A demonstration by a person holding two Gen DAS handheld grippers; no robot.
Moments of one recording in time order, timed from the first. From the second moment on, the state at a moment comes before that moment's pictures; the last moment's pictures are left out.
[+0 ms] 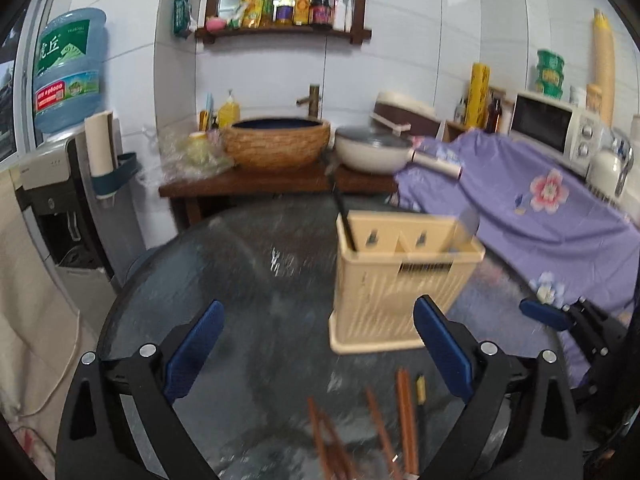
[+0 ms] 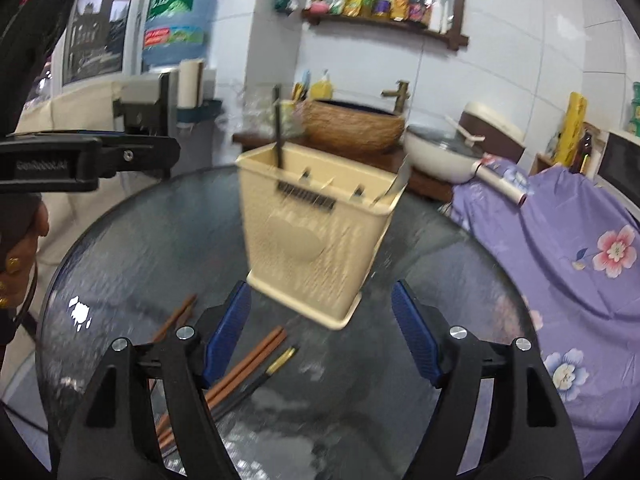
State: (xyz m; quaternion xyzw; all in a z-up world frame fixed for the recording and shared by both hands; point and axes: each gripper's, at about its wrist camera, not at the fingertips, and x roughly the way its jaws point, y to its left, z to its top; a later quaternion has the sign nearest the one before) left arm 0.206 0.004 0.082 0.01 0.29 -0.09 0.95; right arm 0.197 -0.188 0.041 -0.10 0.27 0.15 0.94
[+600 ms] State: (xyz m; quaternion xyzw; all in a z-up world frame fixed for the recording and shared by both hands) left arm 0.204 0.028 -0.024 -0.01 0.44 -0.10 0.89; right arm 0.212 -0.172 -0.048 0.00 0.45 0.14 0.88
